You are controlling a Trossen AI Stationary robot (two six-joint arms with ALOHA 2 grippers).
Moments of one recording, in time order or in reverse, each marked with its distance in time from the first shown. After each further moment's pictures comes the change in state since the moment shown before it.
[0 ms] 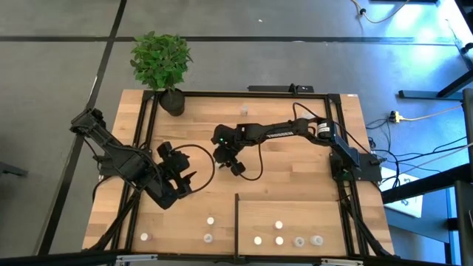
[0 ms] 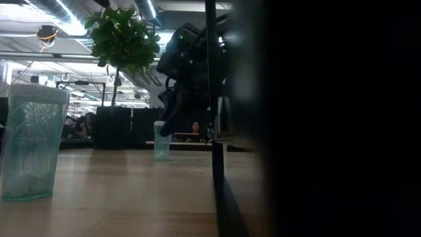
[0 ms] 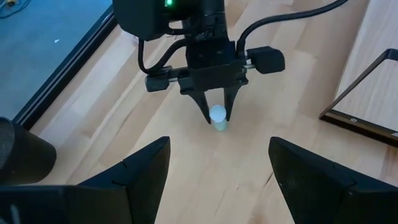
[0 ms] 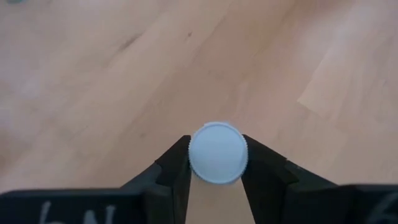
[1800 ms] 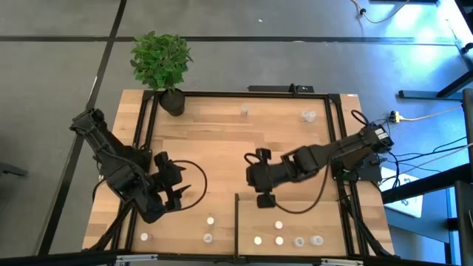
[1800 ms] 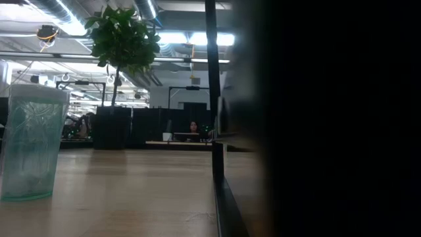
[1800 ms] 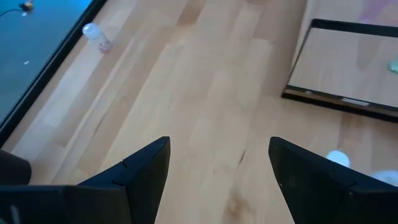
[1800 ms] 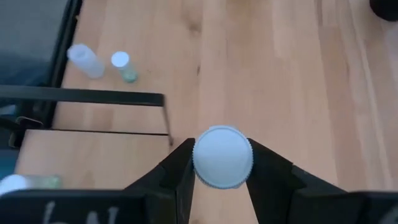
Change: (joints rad) left arm -0.156 0.006 -0.002 0.016 -0.003 0.000; right arm 0.473 -0.520 0.001 -0.513 0.662 0.863
